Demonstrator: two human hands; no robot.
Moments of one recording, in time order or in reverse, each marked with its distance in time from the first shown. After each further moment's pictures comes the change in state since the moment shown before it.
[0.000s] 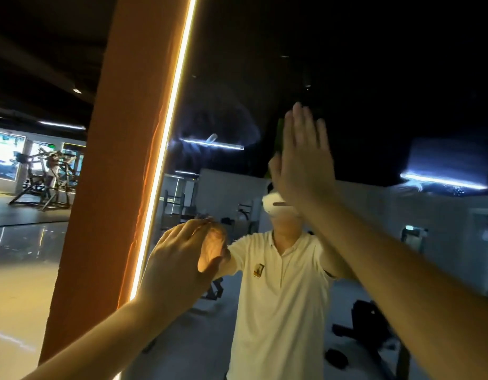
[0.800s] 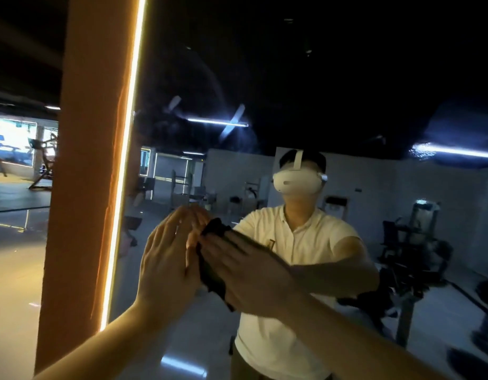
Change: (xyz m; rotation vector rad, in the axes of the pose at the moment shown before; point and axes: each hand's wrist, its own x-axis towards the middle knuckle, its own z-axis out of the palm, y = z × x) left_hand -0.057 0.055 0.053 -0.077 0.209 -0.100; right_hand -0.219 -0.029 0.014 0.213 -0.210 -0.813
